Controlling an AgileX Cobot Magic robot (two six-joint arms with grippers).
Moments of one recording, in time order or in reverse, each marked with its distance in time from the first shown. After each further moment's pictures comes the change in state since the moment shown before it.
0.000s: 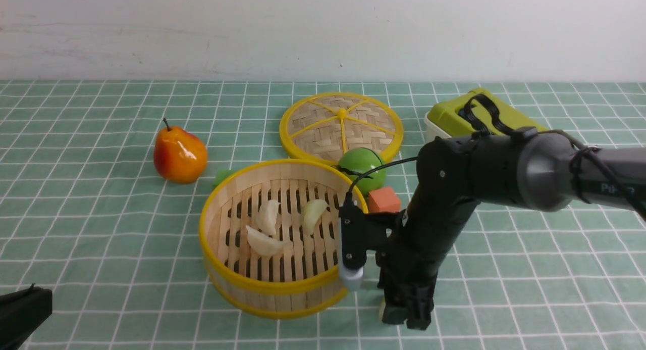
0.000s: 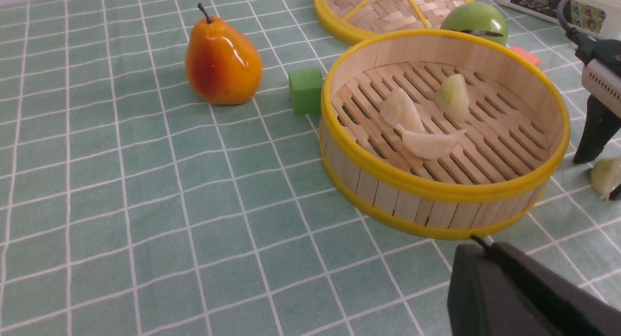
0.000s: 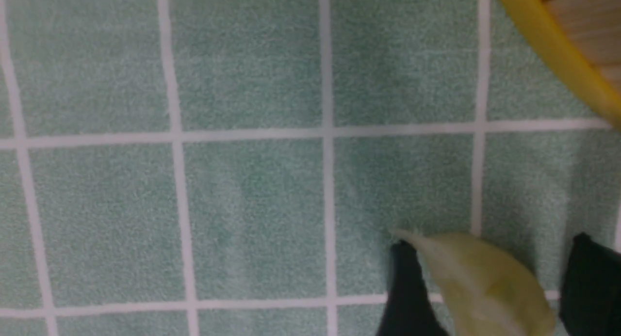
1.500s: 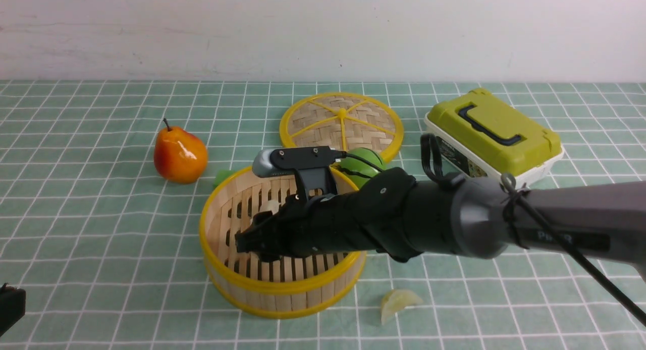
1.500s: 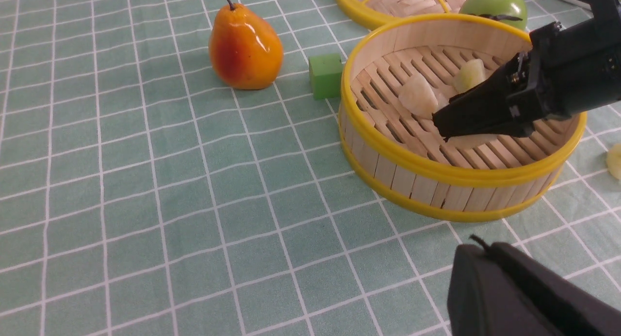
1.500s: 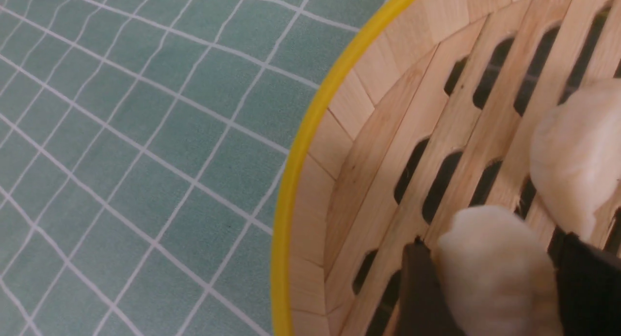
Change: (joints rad) right arm 0.198 0.049 0.002 0.995 -0.700 0.324; left arm 0.000 0.000 -0.085 -0.003 0.139 0.027
